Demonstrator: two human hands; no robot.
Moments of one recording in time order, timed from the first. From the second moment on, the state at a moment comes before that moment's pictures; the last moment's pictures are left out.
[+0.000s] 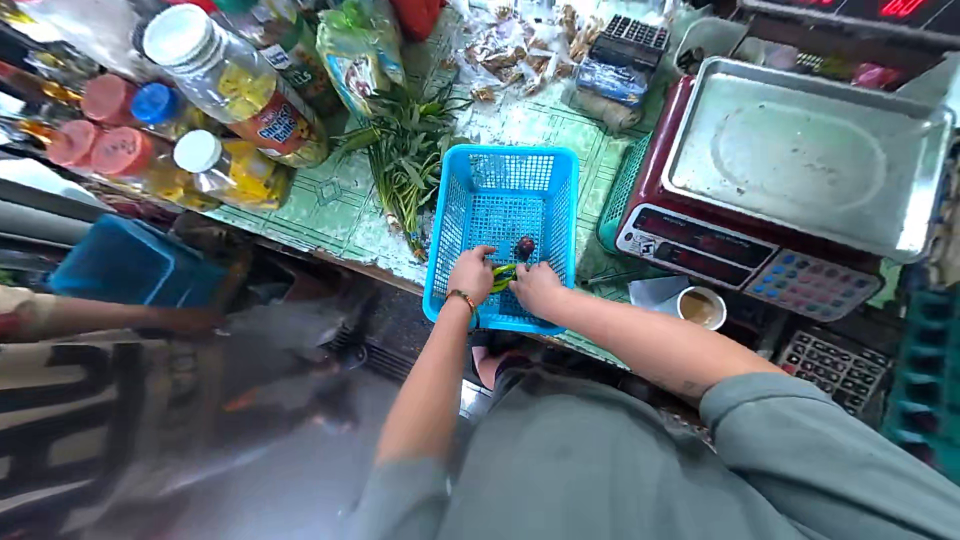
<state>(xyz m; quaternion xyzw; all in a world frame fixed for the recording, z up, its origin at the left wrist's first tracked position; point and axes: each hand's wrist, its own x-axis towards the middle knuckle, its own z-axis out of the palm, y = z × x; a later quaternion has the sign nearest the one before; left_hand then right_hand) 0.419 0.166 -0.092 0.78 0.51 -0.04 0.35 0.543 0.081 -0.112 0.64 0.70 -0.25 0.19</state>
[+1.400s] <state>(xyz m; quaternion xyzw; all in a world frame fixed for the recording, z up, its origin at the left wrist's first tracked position) 0.611 0.075 -0.006 0.93 0.19 0.22 0.22 0.782 -0.194 -0.080 0.90 0.05 -0.08 -0.43</state>
